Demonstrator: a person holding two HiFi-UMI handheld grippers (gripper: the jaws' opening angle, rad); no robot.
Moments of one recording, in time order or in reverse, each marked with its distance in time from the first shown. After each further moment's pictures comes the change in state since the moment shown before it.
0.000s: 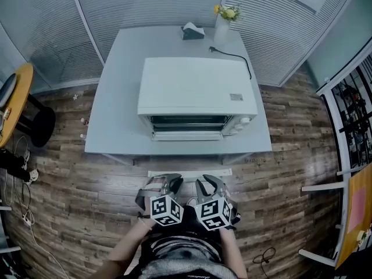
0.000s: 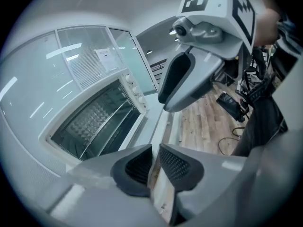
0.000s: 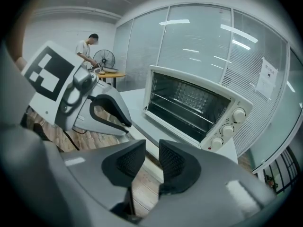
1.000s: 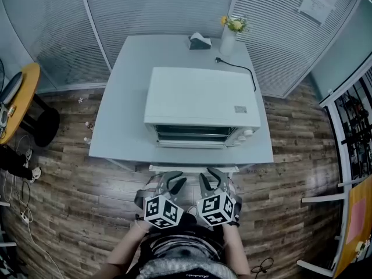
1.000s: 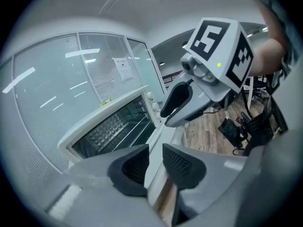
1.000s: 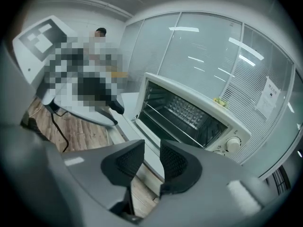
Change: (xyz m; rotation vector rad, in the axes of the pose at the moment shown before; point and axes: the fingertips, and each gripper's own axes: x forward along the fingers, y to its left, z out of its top) left arm -0.032 0.059 0.037 -0.136 -0.135 0.071; right arm 0.013 -0.040 0.050 -0.130 -0.041 -0.053
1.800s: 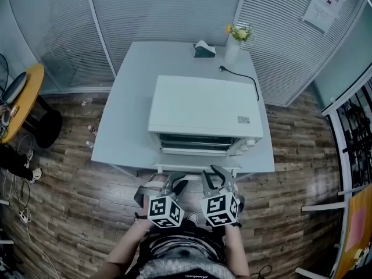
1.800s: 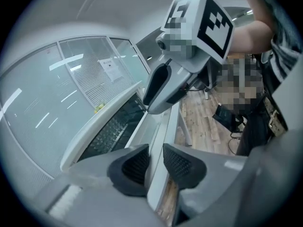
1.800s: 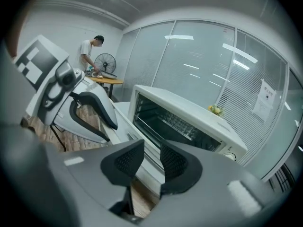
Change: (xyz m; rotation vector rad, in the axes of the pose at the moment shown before) left arm 0.014 0.019 0.000 0.193 0.058 -0.013; right arm 0.003 -0.030 0.041 0.024 -0.100 -0.029
